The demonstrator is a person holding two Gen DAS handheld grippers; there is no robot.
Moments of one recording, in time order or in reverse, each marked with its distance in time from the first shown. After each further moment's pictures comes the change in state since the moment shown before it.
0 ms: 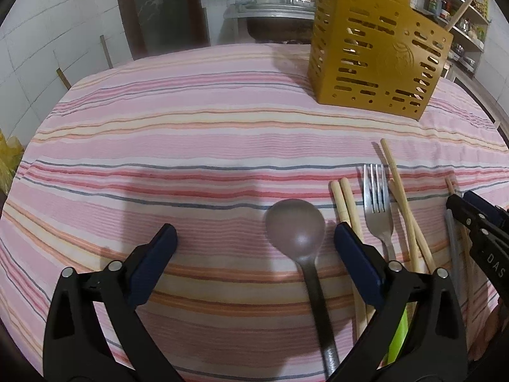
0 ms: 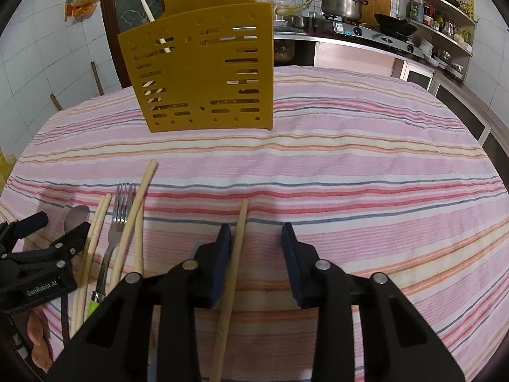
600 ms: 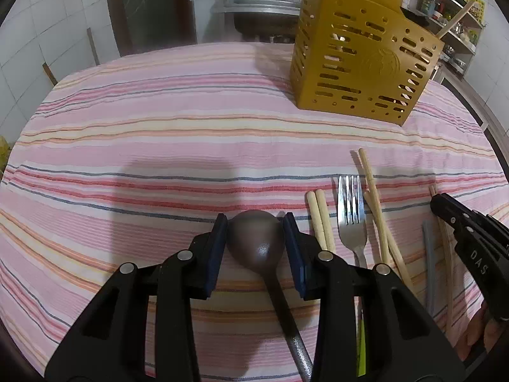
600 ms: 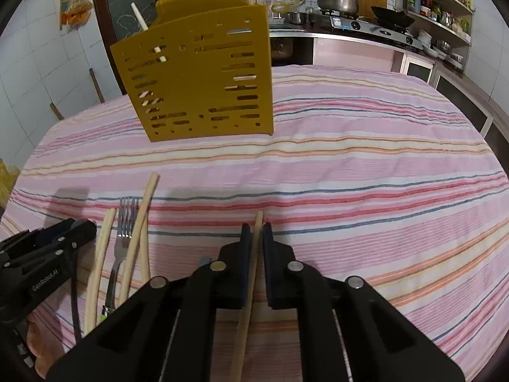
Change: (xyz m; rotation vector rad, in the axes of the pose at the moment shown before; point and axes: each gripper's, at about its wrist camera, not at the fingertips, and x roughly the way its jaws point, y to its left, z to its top) left arm -0.008 -0.003 0.009 -0.009 0.026 -0.078; right arm 0.001 -0.005 0.013 0.045 0.006 0.032
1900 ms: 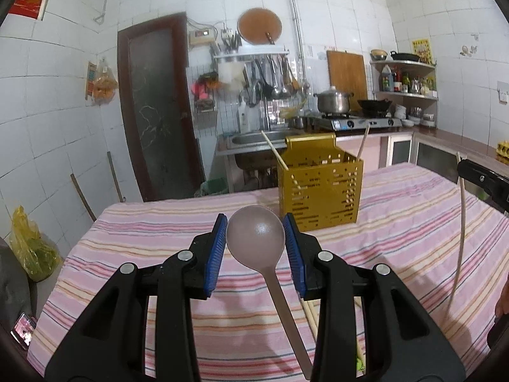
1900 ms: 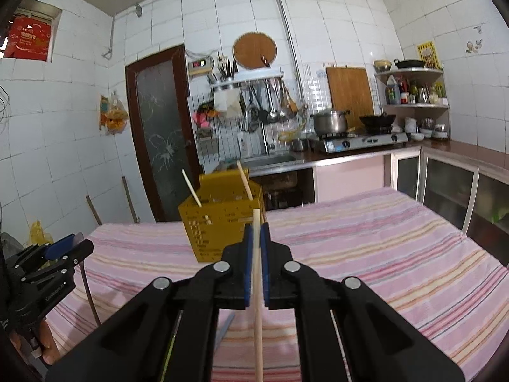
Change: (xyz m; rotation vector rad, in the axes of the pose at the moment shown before) left arm -0.170 -0.002 -0.037 0.142 -0.625 0.045; right arm -0.172 -0.046 -0.021 0.024 -0.618 0.107
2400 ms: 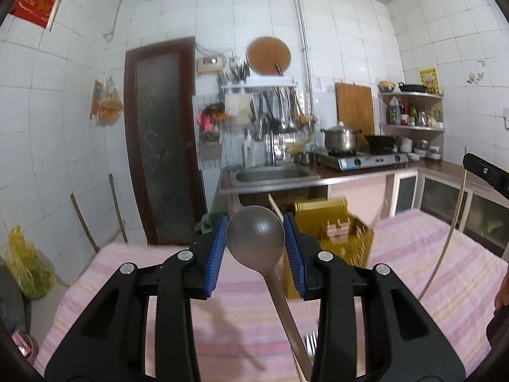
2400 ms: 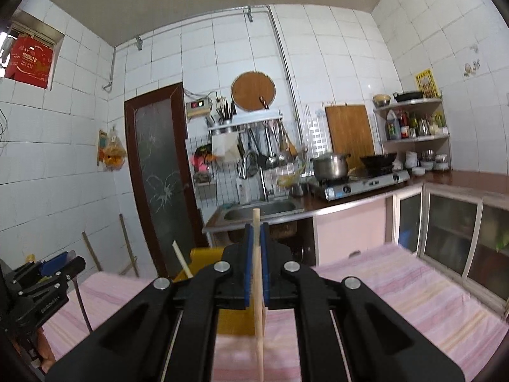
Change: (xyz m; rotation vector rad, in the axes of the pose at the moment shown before) left arm 0.033 0.007 0.079 -0.039 -0.138 0.022; right arm 0.032 -0.011 0.091 -0.006 -0.177 -0.001
